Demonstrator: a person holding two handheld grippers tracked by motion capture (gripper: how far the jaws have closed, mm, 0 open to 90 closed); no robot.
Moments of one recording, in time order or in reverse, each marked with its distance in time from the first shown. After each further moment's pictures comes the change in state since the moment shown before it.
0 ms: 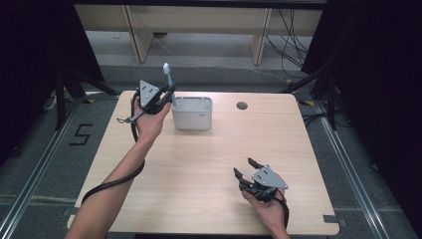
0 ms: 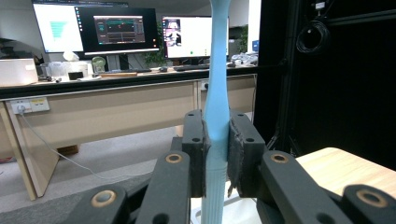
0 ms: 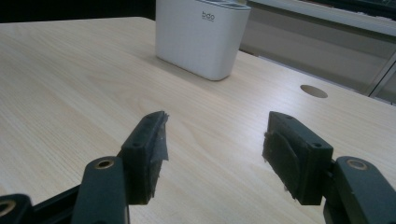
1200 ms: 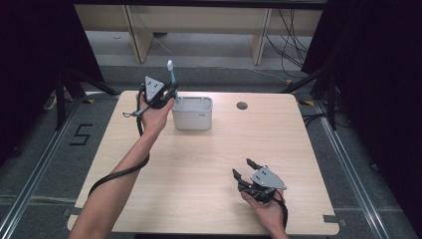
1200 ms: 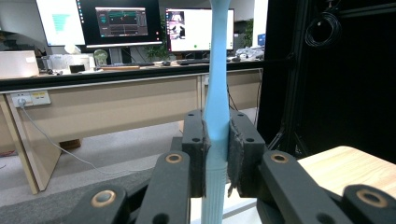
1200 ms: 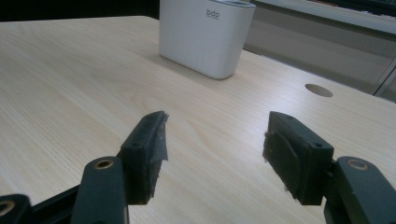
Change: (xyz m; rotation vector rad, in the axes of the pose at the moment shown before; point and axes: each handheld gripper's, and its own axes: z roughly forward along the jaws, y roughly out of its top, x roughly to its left) left arm 0.006 -0.010 0.029 0.027 0.013 -0.002; right arm 0.001 -0.002 0.002 -0.002 0.011 -0.011
